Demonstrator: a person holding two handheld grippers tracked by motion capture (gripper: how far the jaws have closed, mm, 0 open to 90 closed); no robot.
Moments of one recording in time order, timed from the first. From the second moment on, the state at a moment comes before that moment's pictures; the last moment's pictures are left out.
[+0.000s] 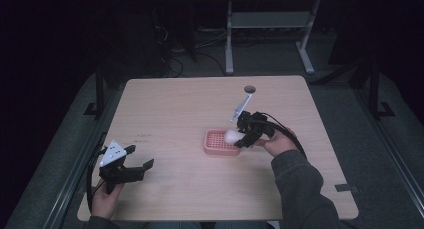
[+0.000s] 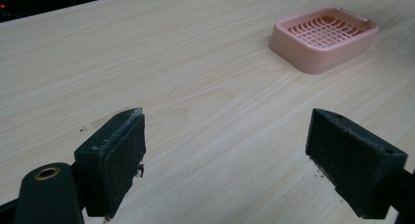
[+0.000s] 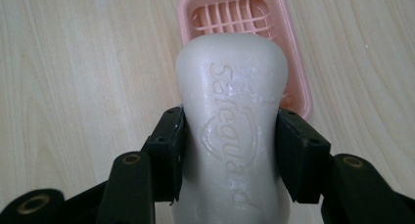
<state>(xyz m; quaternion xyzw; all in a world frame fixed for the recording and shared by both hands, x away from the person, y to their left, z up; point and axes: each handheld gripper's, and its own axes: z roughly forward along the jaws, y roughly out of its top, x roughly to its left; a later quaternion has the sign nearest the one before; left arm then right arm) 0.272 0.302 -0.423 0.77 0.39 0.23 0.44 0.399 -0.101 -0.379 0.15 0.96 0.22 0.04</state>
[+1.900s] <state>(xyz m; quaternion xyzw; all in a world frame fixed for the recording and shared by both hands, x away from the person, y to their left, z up) 0.272 0.302 -0.422 0.77 0.39 0.23 0.44 0.440 -0.044 -0.412 0.14 0.97 0.17 0.01</state>
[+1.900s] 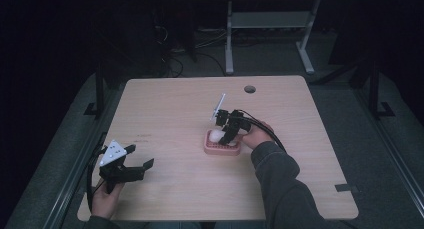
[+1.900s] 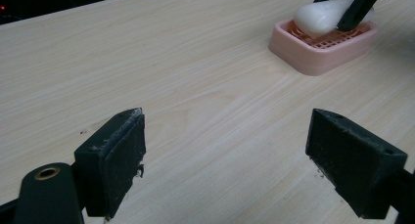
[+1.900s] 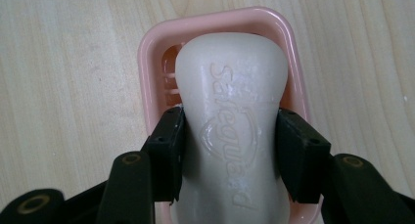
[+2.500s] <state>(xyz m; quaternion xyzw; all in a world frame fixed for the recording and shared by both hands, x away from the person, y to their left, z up) 0.272 0.302 -0.422 0.77 0.39 0.23 0.44 0.443 -0.039 -0.419 0.14 0.98 0.16 0.00</state>
